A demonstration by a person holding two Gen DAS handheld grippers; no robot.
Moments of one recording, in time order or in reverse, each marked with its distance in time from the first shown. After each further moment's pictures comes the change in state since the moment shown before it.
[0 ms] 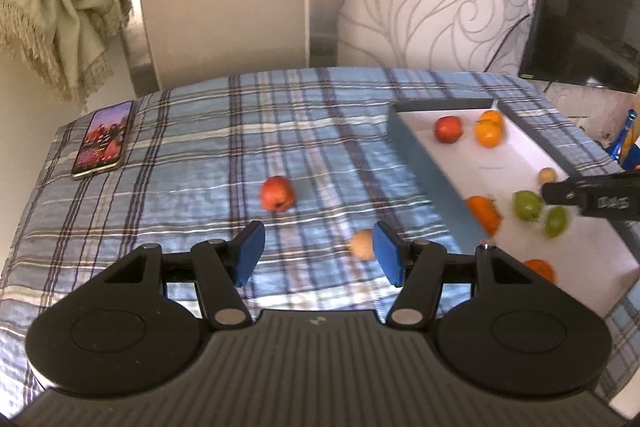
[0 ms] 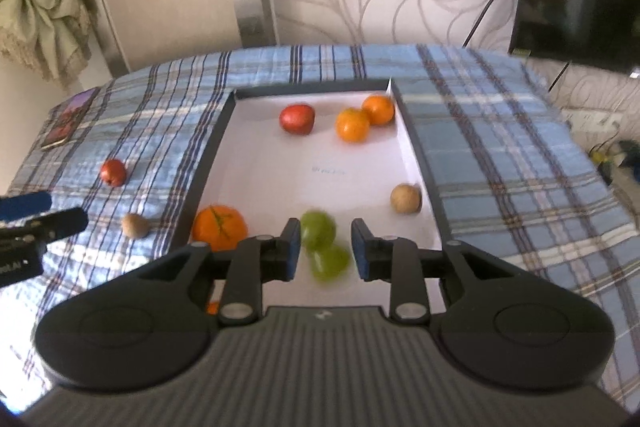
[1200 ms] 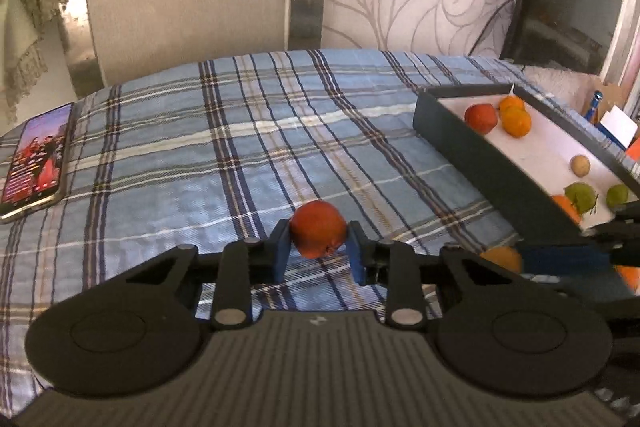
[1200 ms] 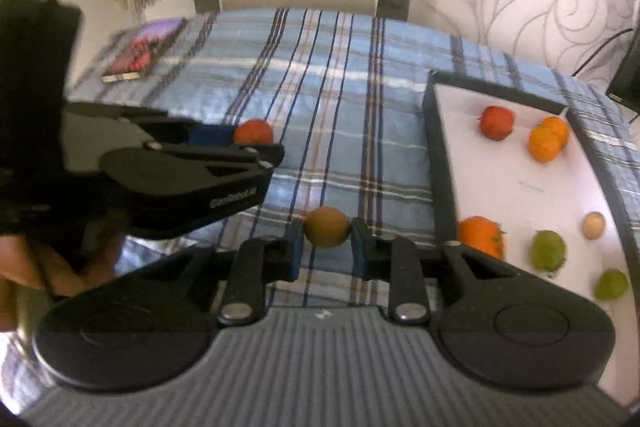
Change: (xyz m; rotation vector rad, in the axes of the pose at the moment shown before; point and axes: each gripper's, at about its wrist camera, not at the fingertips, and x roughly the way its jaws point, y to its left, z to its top) left arm 0.088 0.060 0.011 0.073 -0.001 -0.186; right arm 0.033 0.155 -0.005 -0.184 0.075 0.056
